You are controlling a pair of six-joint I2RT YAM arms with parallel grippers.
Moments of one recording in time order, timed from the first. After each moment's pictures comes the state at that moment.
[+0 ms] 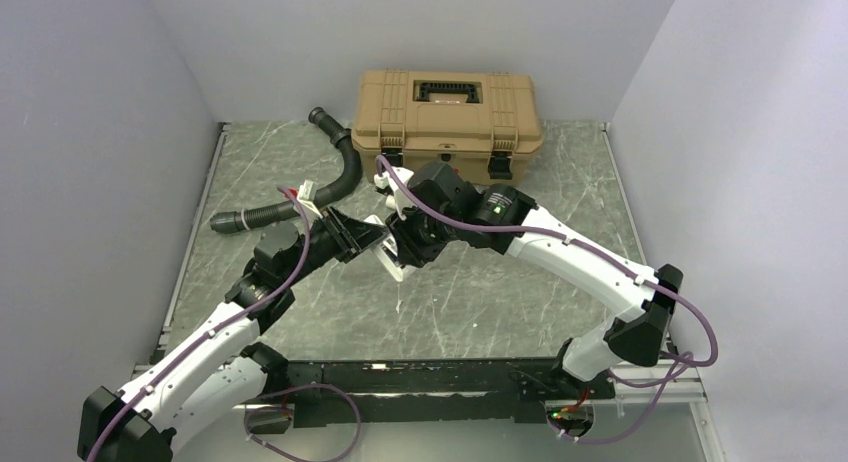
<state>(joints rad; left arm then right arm) -0.54 0.80 0.53 0.20 0.28 -1.11 1.00 1.50 1.60 -0.91 -0.13 0.15</state>
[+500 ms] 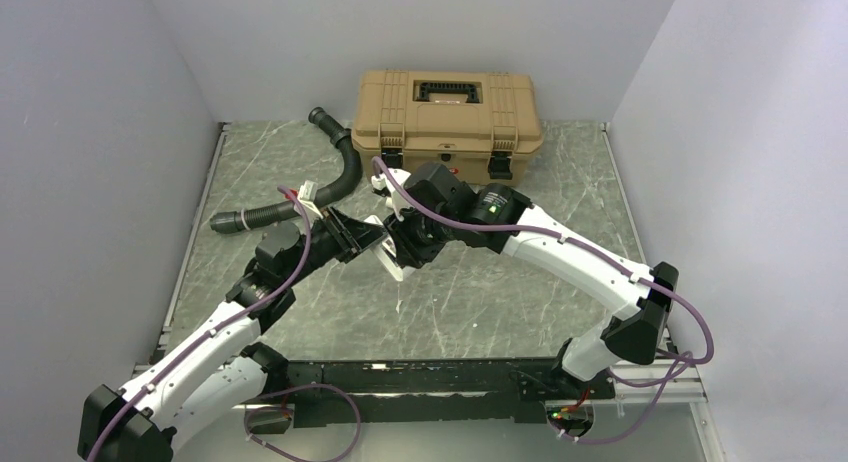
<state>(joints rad) -0.54 0.80 0.52 0.20 0.26 -1.11 1.01 1.52 1.61 -0.92 -0.14 0.15</state>
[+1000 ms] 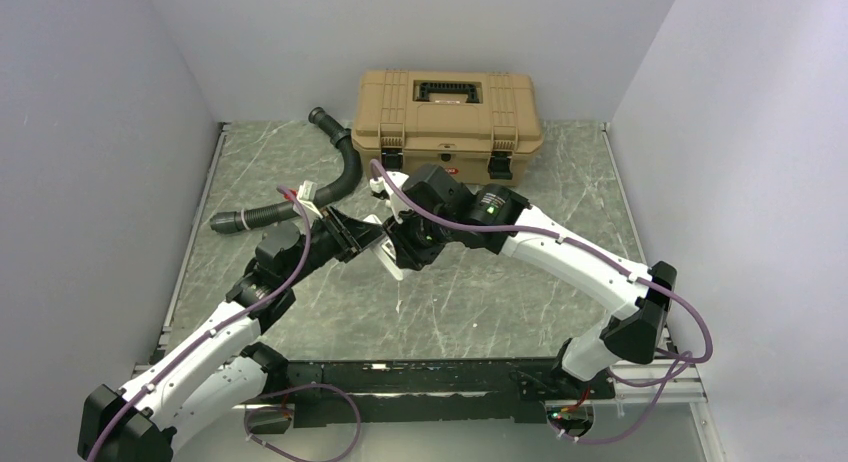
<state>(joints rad) -0.54 0.80 0.52 0.20 0.25 -1.11 1.01 1.52 1.61 -0.93 -0.14 0.15</state>
